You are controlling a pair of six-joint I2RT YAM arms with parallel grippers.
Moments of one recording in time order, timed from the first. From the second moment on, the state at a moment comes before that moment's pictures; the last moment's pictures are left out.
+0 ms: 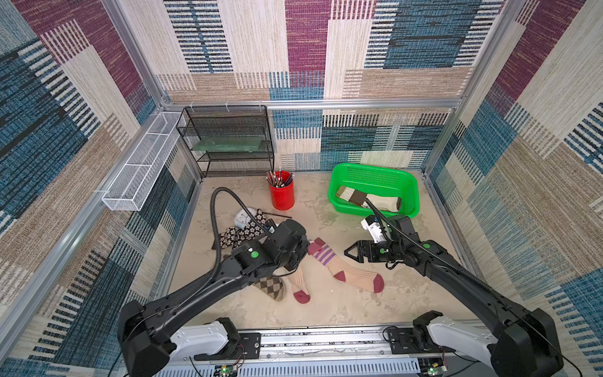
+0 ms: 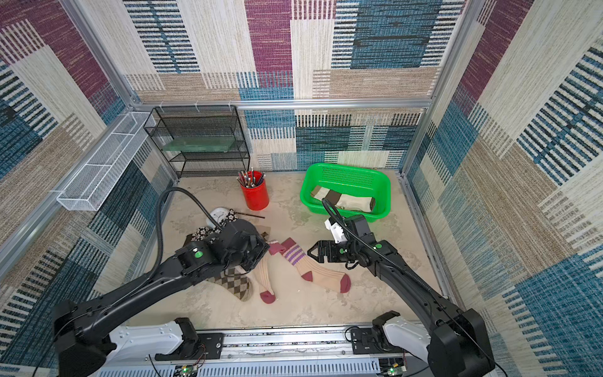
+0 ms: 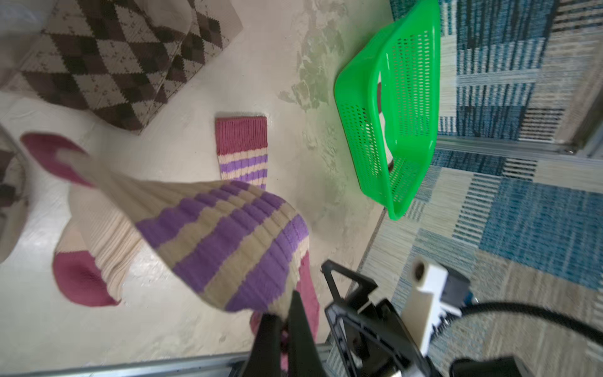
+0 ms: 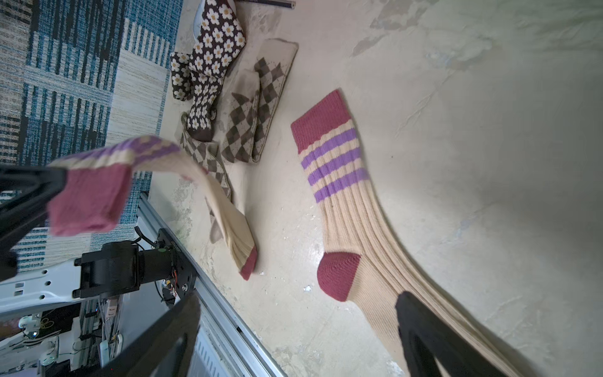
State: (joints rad) left arm -0.85 1.26 1.07 -0.60 -0.14 -1.57; right arm 0.38 1.10 0.74 -0.51 -0.57 0.39
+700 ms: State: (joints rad) left arm -0.45 1.26 0.89 -0.39 0.06 -1.40; right arm 0.78 1.24 0.73 -0.46 -0.56 0.59
